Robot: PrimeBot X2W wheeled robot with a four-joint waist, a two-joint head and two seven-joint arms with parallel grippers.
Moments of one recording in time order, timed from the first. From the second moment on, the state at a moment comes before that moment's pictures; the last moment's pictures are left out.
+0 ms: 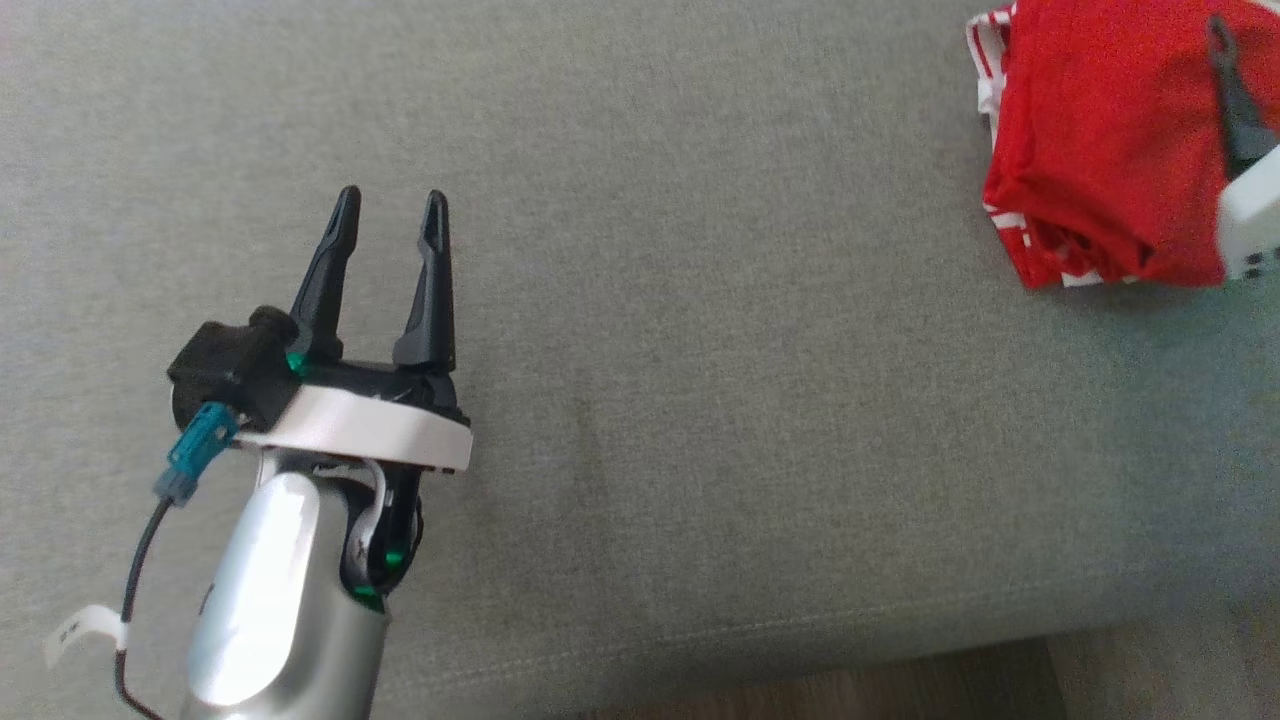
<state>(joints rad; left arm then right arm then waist) -0.32 0.04 -0.21 0.15 -0.28 -0.04 -0.26 -0.65 -0.51 0.14 0.34 -0.04 0.13 0.20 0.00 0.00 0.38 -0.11</state>
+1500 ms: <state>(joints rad) -0.01 0.04 -0.15 0.10 -0.25 0.06 -0.26 -0.09 -0.05 0.07 0.19 0.04 0.13 -0.25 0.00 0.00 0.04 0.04</state>
